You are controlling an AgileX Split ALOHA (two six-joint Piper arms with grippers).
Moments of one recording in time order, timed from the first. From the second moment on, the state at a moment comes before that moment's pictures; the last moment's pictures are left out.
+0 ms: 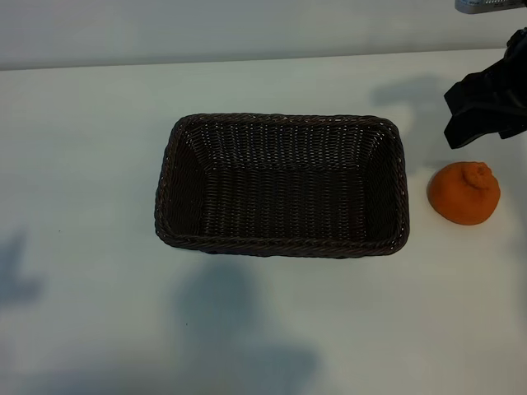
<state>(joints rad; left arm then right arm) 0.08 0.36 -0.91 -0.16 0.97 0.11 0.07 1.50 -1.32 0.26 1.19 -0.14</state>
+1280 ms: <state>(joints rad) 0.08 0.02 -0.51 -0.01 1.11 0.02 0.07 1.50 -1.32 0.26 1.18 -0.14</state>
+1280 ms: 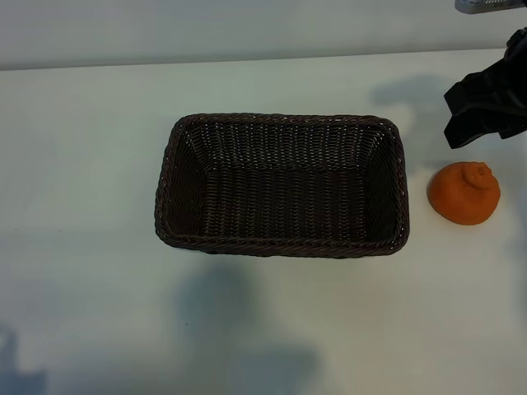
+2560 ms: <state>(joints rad) 0.08 -0.01 -0.50 0.02 1.09 0.00 0.07 1.72 -1.32 0.01 1.02 0.06</state>
